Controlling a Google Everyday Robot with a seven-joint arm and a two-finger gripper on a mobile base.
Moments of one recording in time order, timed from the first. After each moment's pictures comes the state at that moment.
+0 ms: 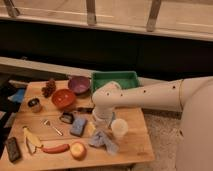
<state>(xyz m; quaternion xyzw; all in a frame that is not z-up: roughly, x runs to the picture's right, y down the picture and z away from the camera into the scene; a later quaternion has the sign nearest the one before) -0.029 0.212 0.748 -0.40 0.10 0.46 0.78</state>
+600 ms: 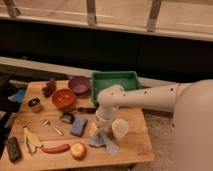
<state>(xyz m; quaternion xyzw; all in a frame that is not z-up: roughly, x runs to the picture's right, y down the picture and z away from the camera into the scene) -0.025 0.229 0.777 -0.44 0.10 0.48 0.75</state>
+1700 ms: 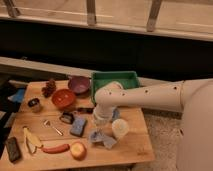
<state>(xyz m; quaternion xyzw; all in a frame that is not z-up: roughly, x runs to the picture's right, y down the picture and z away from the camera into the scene) -0.030 0.192 0.743 -0.39 0.08 0.48 0.78</state>
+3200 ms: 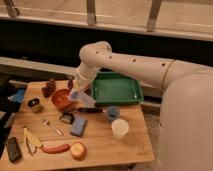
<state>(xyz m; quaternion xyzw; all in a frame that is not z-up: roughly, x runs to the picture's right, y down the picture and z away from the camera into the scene) -0.138 -0.013 0.737 -0.36 -0.09 0.47 0.80</state>
